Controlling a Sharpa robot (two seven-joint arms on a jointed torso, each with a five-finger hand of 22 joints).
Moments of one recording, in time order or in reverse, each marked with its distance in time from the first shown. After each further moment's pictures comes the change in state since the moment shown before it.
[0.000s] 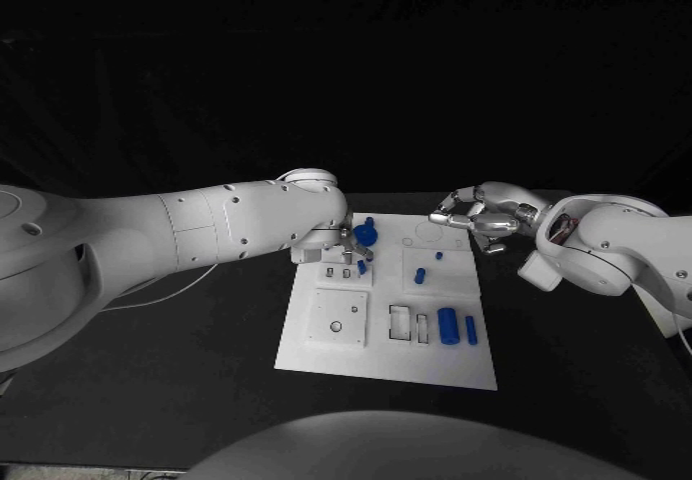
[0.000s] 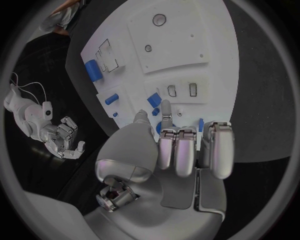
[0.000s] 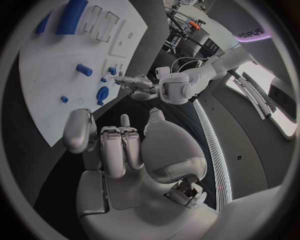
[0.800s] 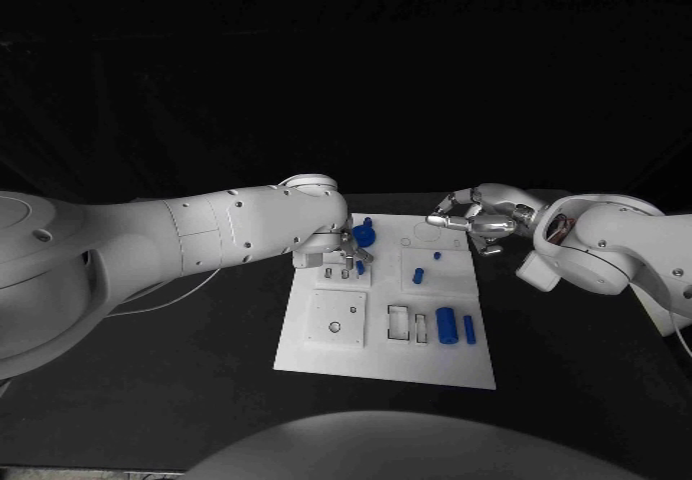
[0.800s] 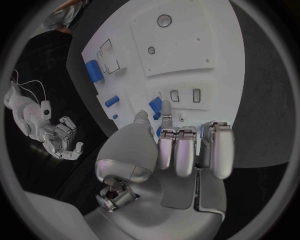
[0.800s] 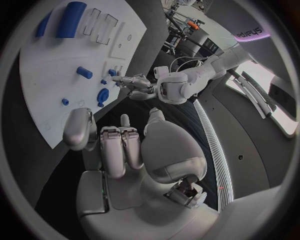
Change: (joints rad) left arm -0.014 0.016 0.000 -0.021 0.025 -0.001 0.000; left_hand -0.004 -0.004 0.012 0.000 0.020 0.000 0.000 -0.019 0.011 0.001 -0.001 0.000 0.000 0.000 0.001 0.000 0.000 0.000 0.000 0.000 0.000 0.000; right arm -0.001 0.000 0.000 0.000 0.005 0.016 -0.006; right_hand 0.000 0.000 0.000 0.000 -0.010 0.000 0.000 0.000 0.001 0.000 0.000 -0.010 0.041 0.000 0.000 -0.010 0.000 0.000 -0.014 0.000 -0.020 0.000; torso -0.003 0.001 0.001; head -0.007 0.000
